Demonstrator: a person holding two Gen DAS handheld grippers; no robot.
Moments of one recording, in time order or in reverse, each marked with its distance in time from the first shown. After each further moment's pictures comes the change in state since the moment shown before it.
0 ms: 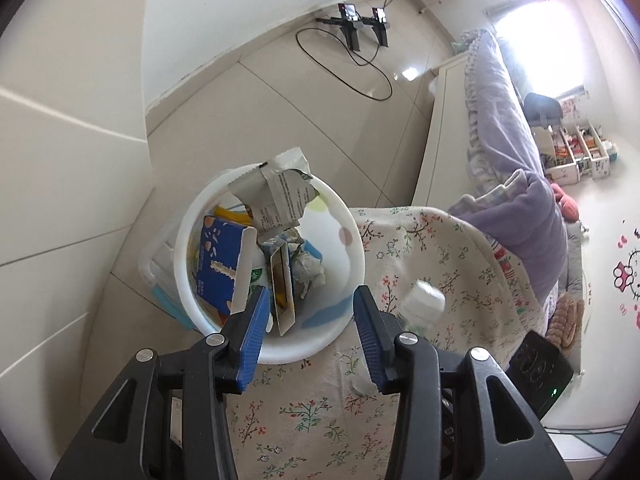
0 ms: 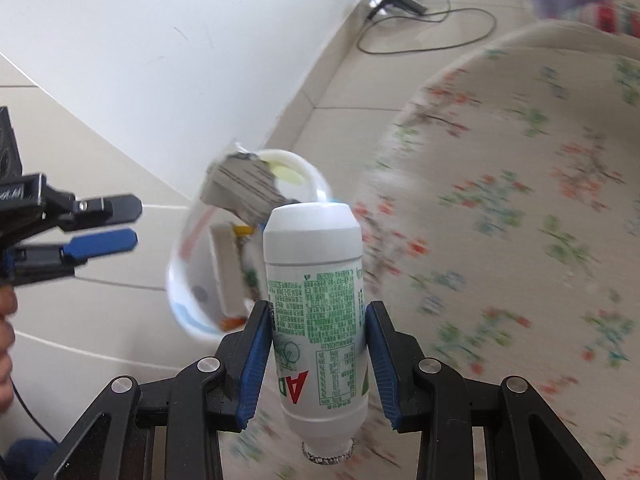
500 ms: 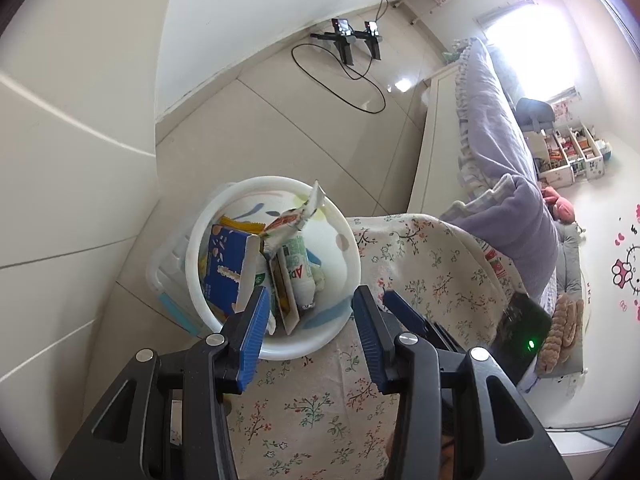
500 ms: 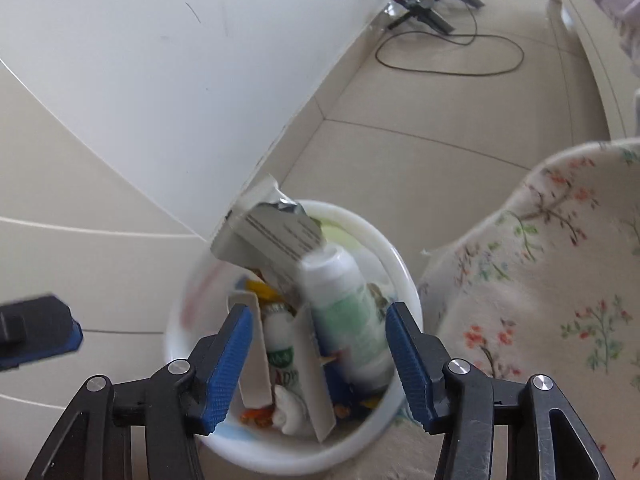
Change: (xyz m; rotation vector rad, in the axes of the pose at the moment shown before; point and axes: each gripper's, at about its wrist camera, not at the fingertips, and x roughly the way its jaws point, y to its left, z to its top) left arm -0.021 -0.003 -0.009 0.039 -0.050 -0.002; right arm 0.059 0.047 0.040 -0.088 0.005 -0.119
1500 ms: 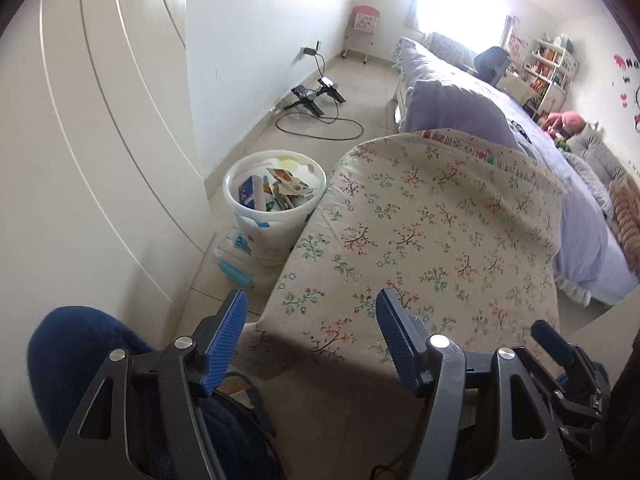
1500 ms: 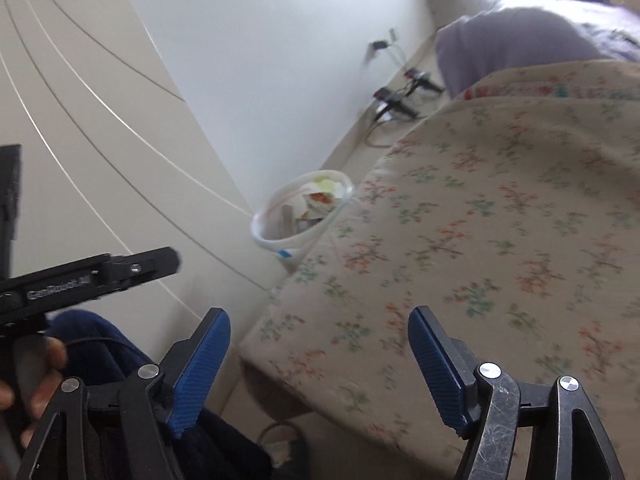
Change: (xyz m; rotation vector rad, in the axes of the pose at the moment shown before) left arm -0.112 -0.085 -0.318 0.416 -0.368 0.294; right arm -0.281 -0.014 -0.282 0.018 -0.393 -0.007
